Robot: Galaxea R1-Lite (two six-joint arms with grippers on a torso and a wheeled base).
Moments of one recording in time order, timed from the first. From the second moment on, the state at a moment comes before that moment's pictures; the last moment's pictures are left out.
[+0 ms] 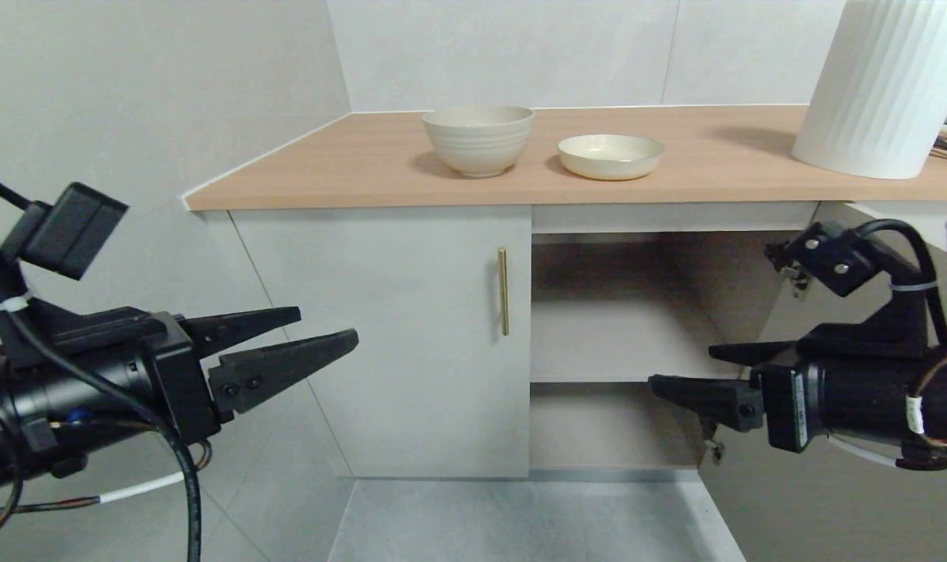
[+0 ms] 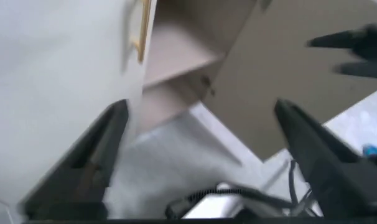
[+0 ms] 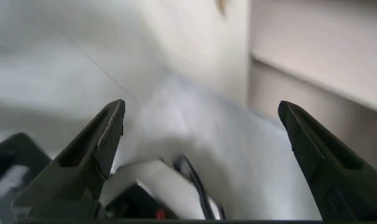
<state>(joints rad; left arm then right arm) -0.33 1.21 -0.65 -0.40 -0.42 -0.20 0.62 1.36 -0.82 -0.13 0.08 0.16</state>
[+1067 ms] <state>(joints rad) -0.31 1.22 -0.67 -0.40 -0.41 -0.20 0.60 1.40 -0.90 -0.02 0.03 0.22</state>
